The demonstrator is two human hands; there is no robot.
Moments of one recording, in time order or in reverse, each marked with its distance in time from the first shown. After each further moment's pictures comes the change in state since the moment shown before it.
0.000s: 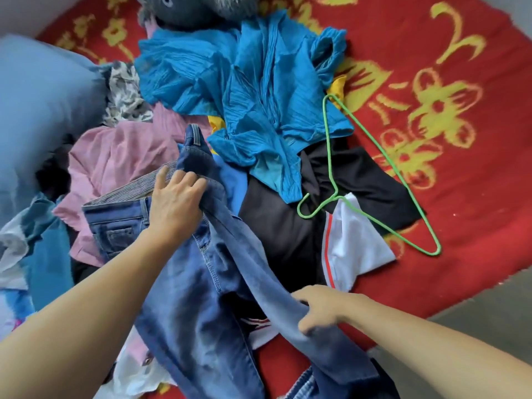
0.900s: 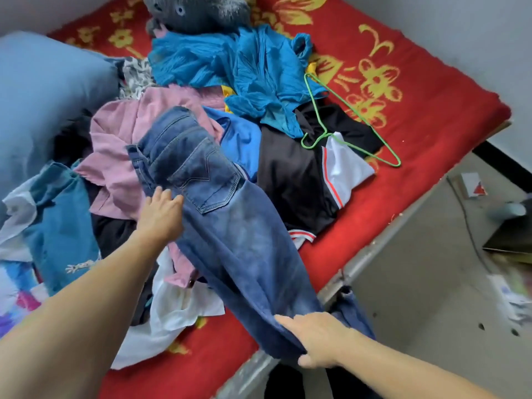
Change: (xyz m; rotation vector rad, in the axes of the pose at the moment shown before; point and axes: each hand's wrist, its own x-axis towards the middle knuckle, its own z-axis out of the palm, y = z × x) left_hand -0.229 -0.095 0.060 -0.123 -0.226 -0.022; right_hand -0.018 -0.119 0.314 -0.465 0.302 0.076
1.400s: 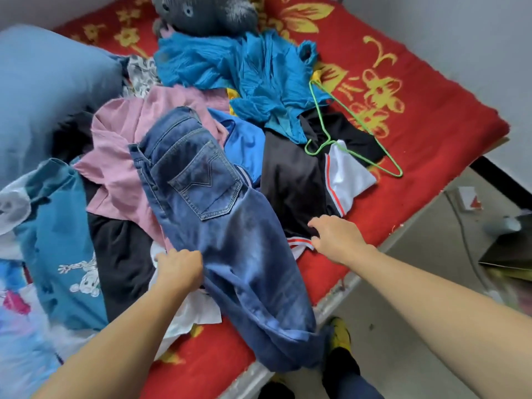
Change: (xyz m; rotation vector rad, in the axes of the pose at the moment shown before) left_hand -0.070 0.054 0.028 0.131 -0.402 -0.089; right_hand 0.038 0.082 -0.134 -0.053 0.504 0.421
